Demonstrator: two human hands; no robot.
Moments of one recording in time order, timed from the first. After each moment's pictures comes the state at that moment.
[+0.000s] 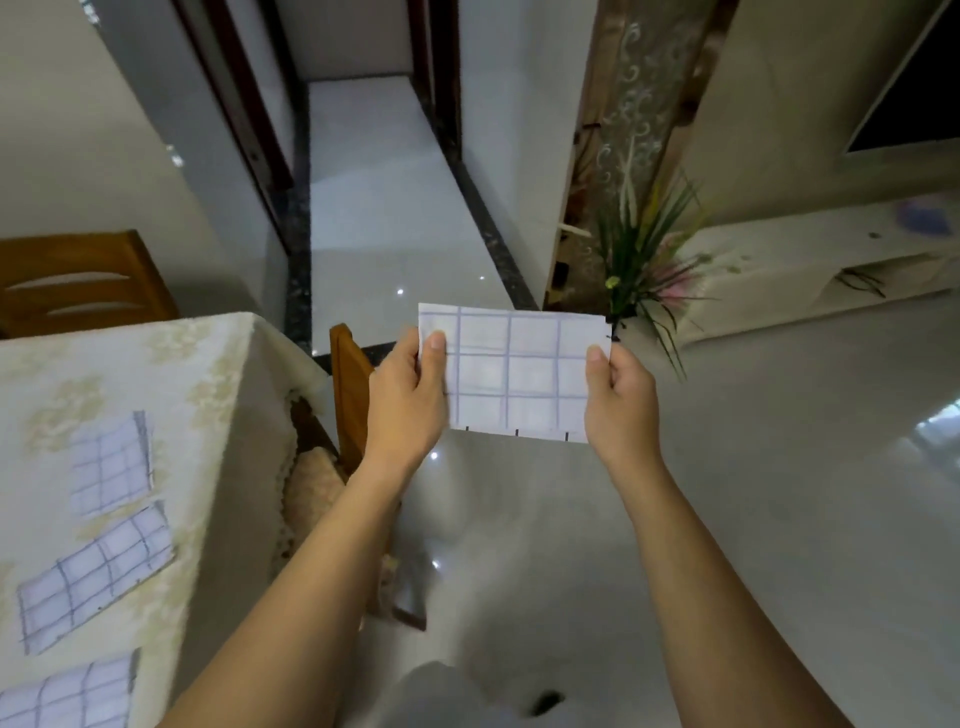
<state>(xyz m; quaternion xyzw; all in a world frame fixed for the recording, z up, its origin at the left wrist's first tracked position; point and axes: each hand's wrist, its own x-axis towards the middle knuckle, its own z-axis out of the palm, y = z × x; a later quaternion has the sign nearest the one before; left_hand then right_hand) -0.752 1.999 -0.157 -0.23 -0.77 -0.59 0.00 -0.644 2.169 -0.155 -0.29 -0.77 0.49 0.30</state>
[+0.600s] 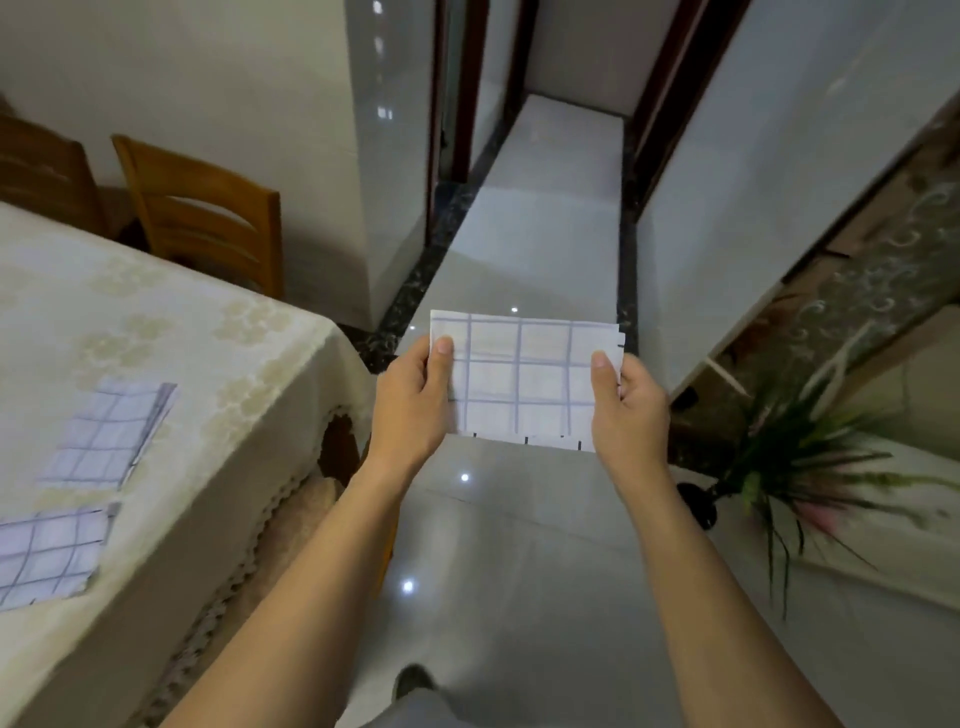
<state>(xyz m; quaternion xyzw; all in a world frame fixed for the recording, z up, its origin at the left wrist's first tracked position) -0.990 2.055 -0.183 -0.02 -0.79 -0.59 0.14 -0.969 2.255 -0.158 -0.09 -0.82 0.53 0.19</state>
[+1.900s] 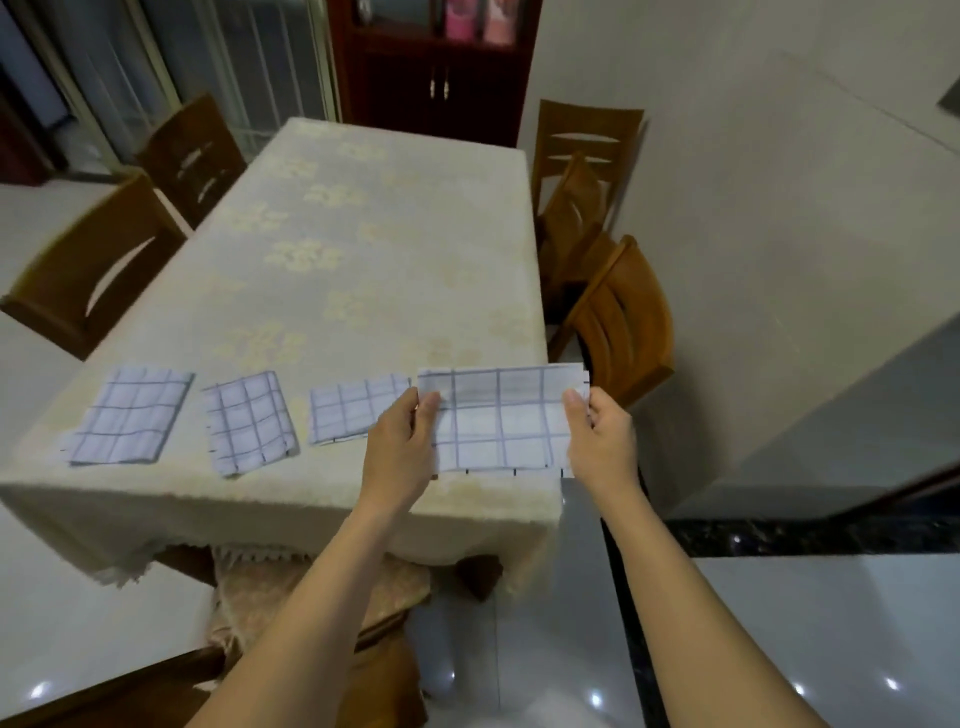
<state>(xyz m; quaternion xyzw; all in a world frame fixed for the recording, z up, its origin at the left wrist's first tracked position) -1.164 1.882 -0.229 0.49 -0.65 -0.41 0.41 -1.377 1.944 -0.216 0.43 -0.72 0.49 -0.24</state>
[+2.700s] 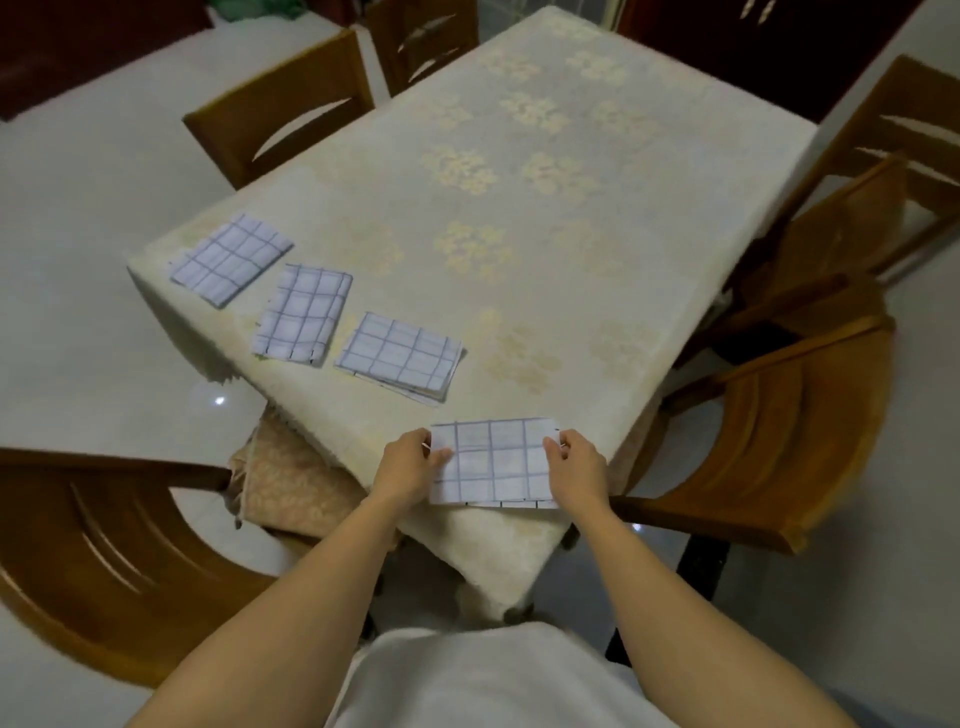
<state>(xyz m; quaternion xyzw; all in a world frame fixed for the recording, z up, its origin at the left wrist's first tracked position) -1.252 1.830 -0.382 0.79 -0.42 -0.41 0.19 -1.477 1.771 -0.382 0.61 -0.69 0.13 -0.37</state>
